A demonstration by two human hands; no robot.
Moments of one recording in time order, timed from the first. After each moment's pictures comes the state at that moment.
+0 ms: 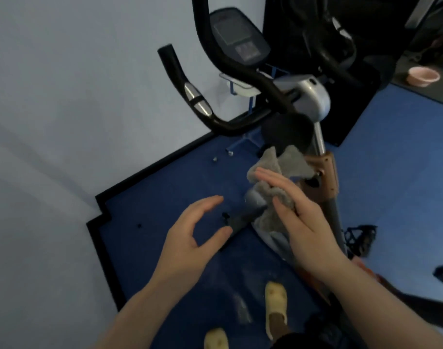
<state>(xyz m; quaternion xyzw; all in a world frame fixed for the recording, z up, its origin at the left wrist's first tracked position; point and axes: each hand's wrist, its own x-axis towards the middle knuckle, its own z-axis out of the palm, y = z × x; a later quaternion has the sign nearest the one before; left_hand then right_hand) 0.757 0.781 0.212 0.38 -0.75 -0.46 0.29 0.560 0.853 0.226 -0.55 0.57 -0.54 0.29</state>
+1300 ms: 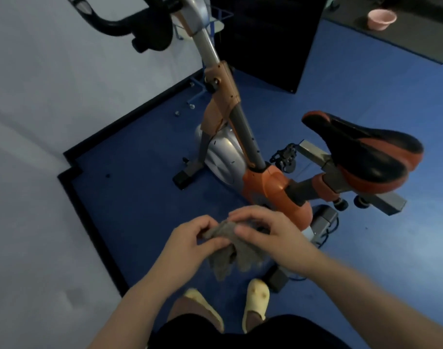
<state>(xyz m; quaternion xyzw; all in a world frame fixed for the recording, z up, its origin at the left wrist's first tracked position) 0.684 1.131 0.169 0.38 -0.75 -0.53 0.10 0.497 1.222 0.168 -0.48 0.61 -0.41 0.47</state>
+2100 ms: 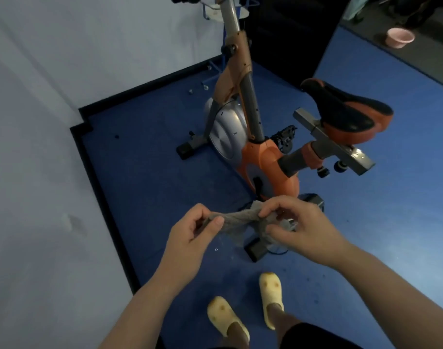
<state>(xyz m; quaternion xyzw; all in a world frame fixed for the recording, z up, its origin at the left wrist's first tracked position) 0.740 1.327 0.161 0.42 -0.65 -0.56 0.30 0.513 1.394 0.187 -0.58 0.64 -0.33 0.38</state>
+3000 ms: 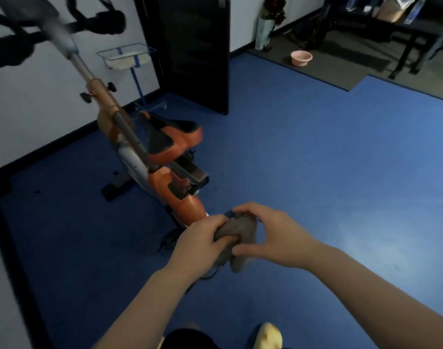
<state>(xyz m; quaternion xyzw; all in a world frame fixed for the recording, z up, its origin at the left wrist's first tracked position) 0.348 1.490 0.169 0.32 -0.84 -0.43 0.11 0.180 1.589 0.192 -0.58 0.71 -0.25 0.32</state>
